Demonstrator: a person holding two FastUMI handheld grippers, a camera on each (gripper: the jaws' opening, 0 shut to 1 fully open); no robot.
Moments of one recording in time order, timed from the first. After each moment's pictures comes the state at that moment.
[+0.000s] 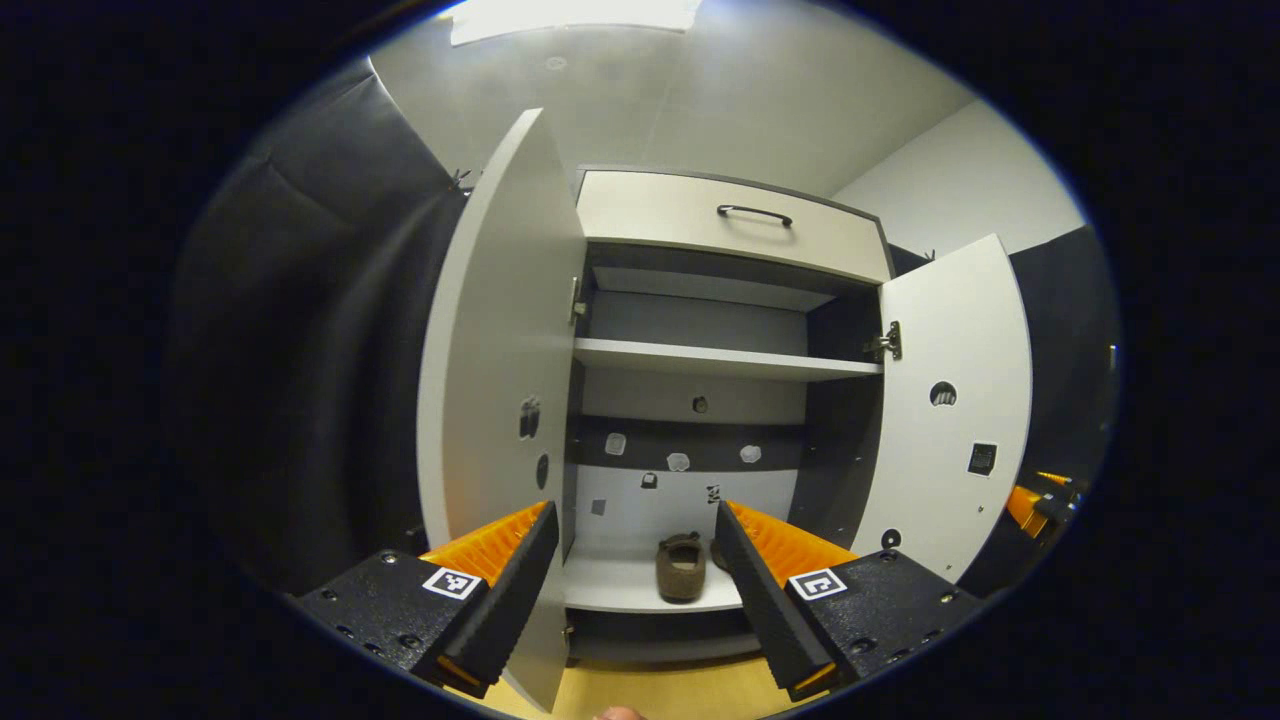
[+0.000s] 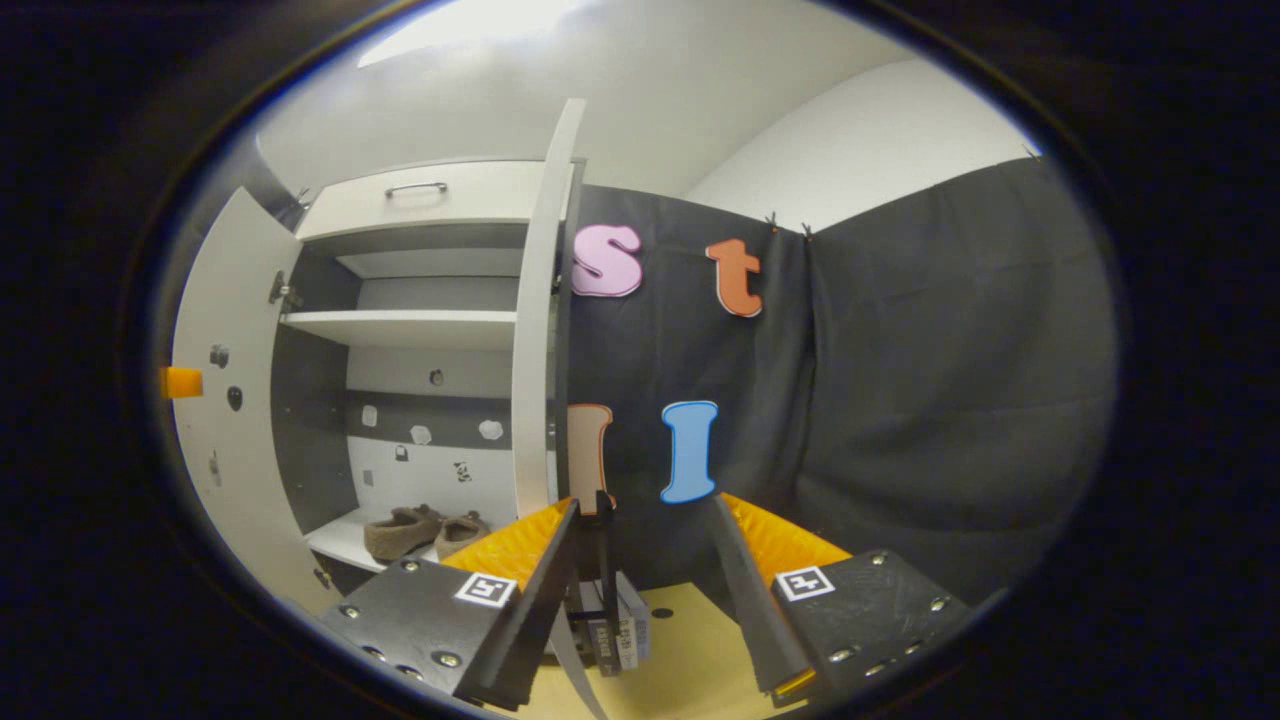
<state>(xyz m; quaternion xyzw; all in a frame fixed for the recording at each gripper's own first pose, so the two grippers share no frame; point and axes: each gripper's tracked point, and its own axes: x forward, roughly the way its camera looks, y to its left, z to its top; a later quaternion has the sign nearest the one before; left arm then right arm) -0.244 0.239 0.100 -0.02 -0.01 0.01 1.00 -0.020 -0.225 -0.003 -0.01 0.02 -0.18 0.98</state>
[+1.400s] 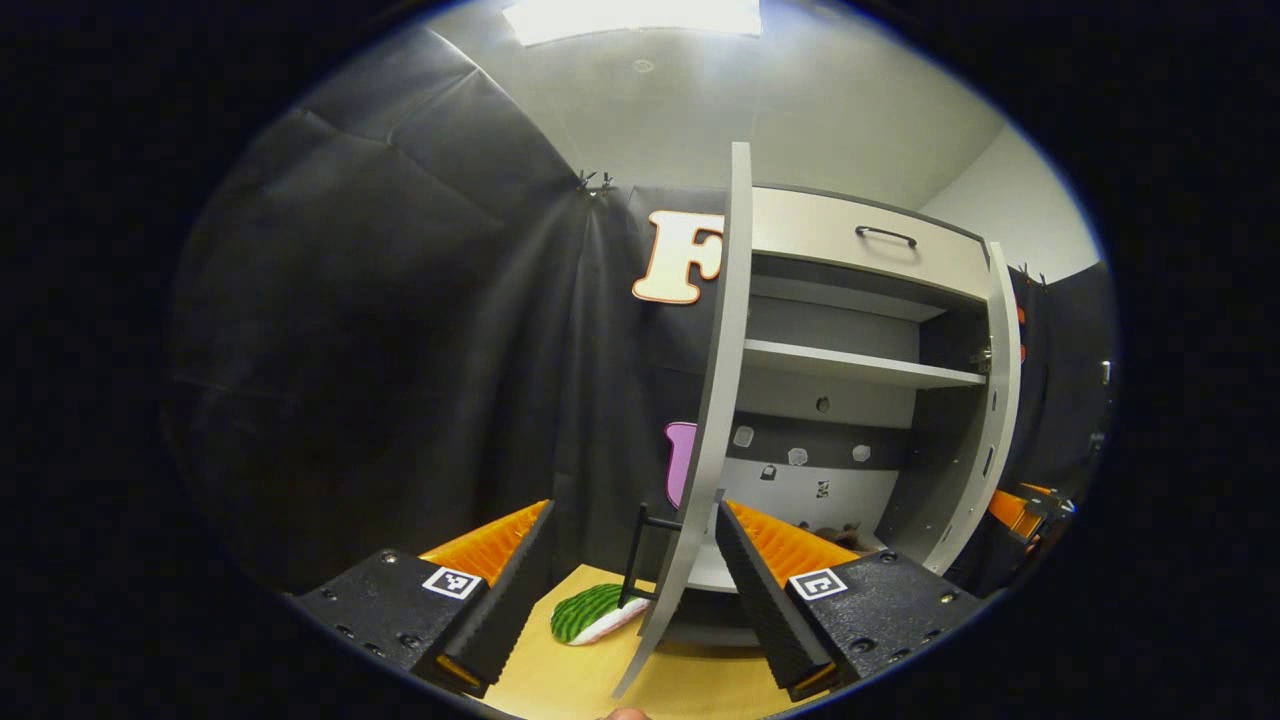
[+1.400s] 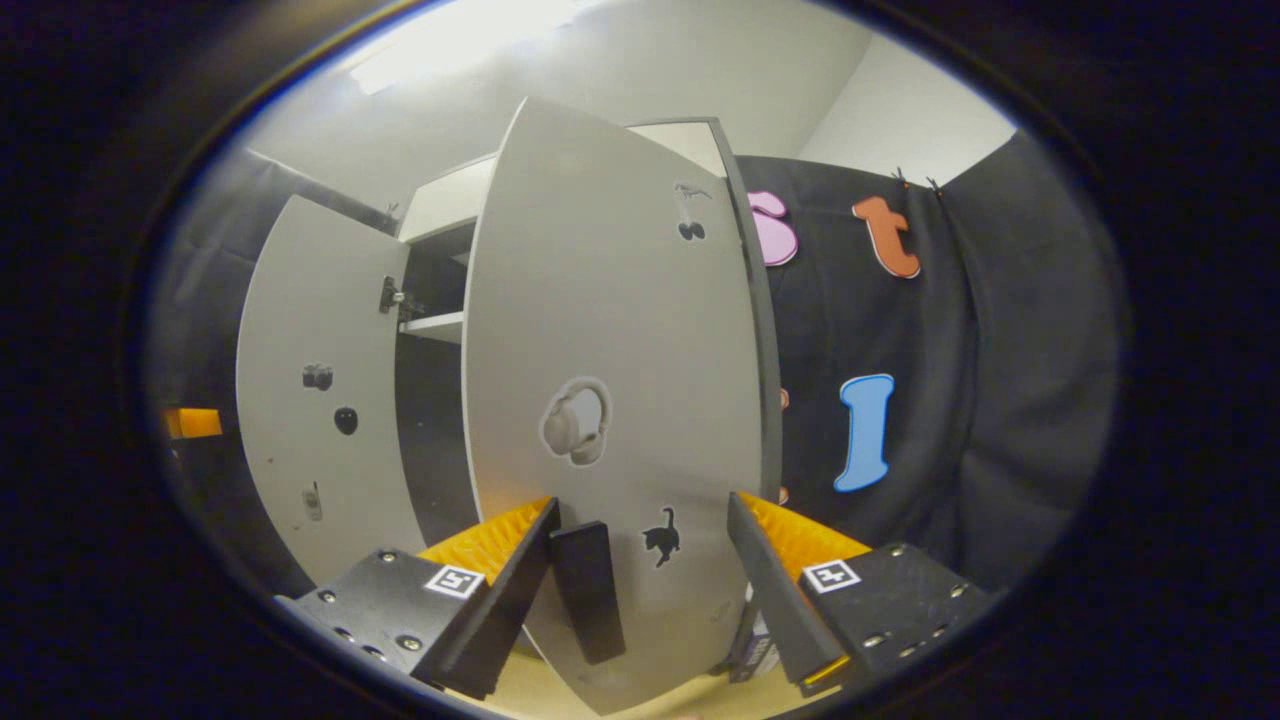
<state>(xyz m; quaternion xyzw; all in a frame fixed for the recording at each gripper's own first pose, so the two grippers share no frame) -0.315 0.355 0.095 -0.05 0.00 0.15 0.99 0.076 -0.090 -0.022 0.08 0.05 0.02 1.00</state>
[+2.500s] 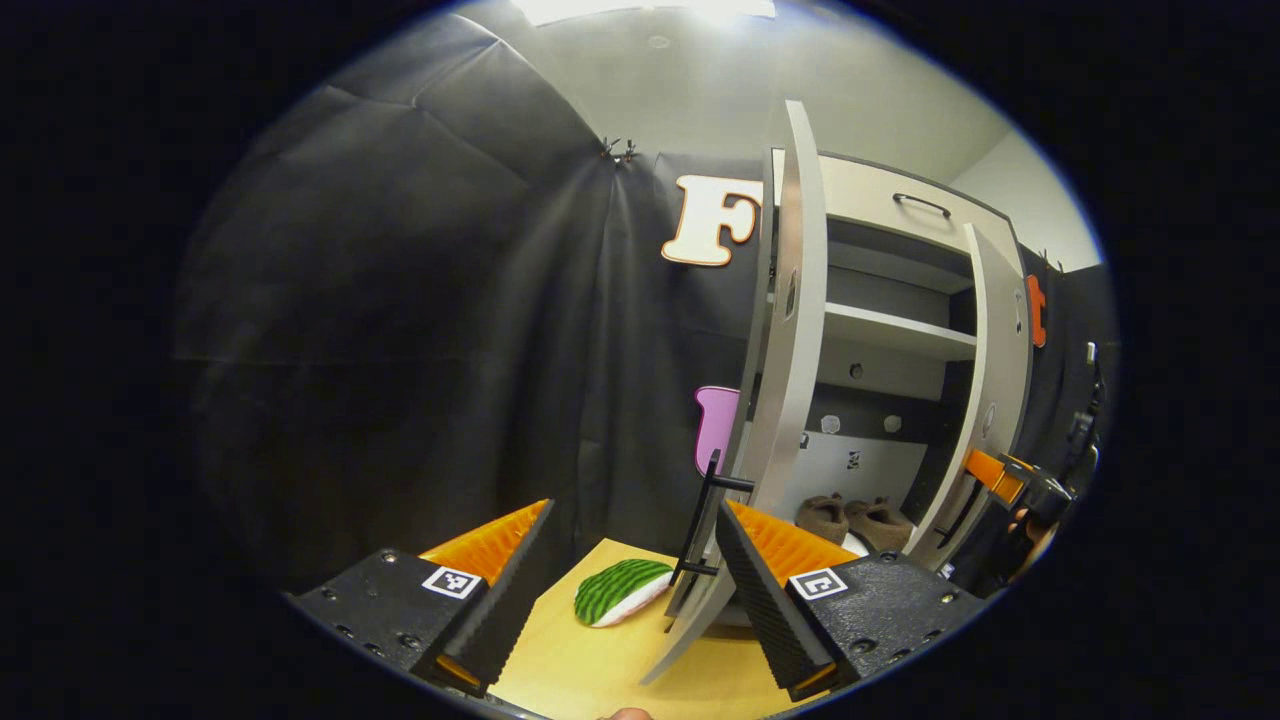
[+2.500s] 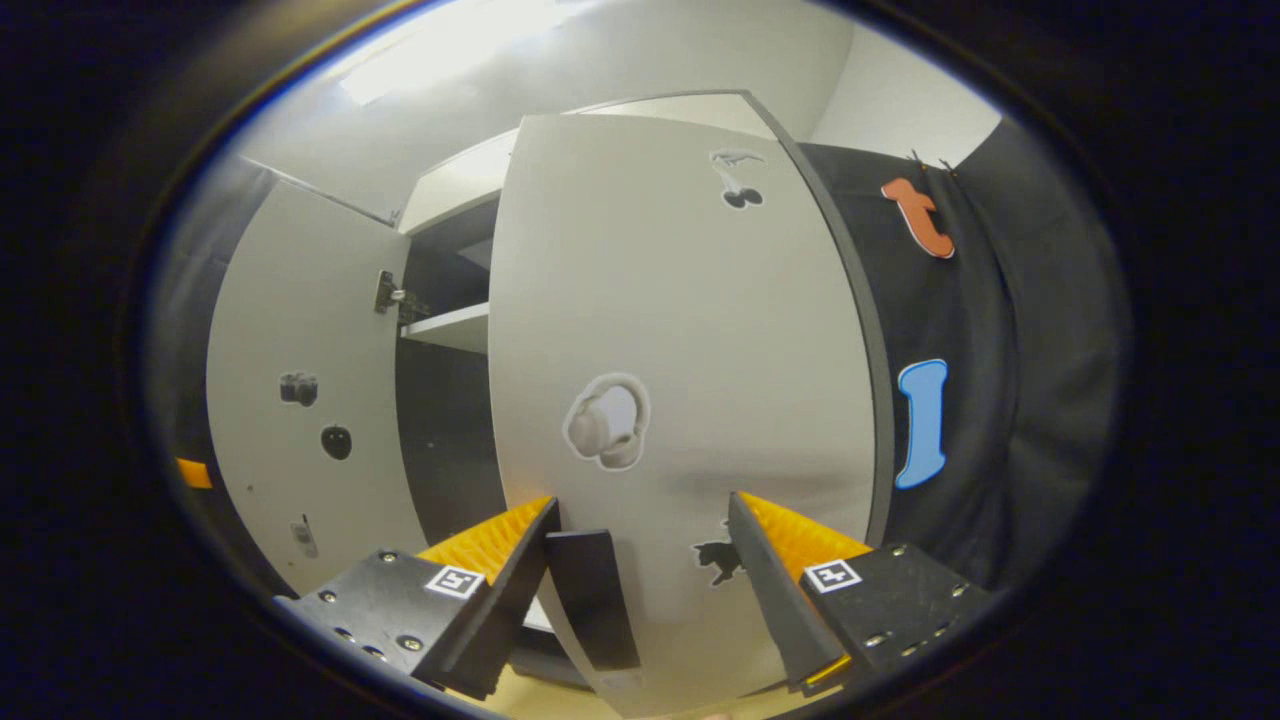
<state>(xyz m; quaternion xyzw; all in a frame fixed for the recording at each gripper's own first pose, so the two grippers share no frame) -0.320 0.390 0.052 -0.05 0.06 0.17 0.98 0.154 -0.024 -0.035 0.10 0.03 0.04 0.99</state>
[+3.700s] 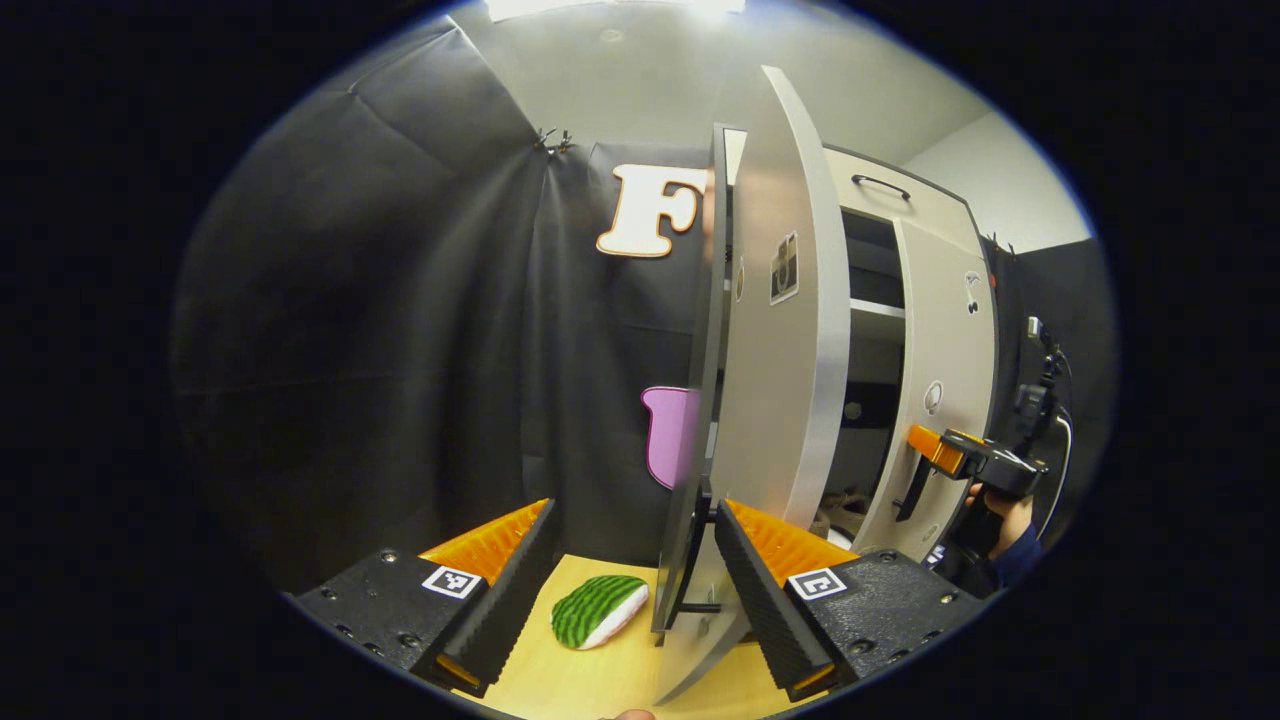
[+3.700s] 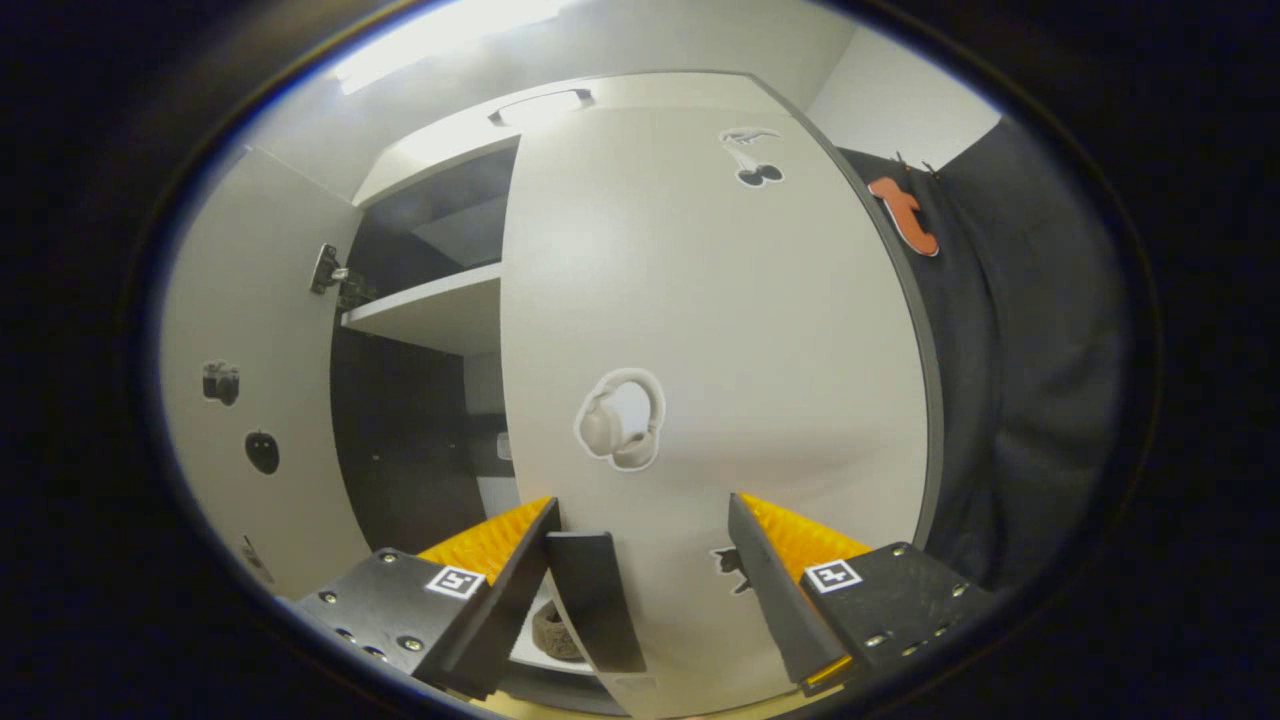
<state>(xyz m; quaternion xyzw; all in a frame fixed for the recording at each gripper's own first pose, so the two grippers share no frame) -0.257 0.394 0.051 -0.02 0.05 0.06 1.00 0.209 -0.008 -0.047 0.09 0.02 -0.03 1.00</state>
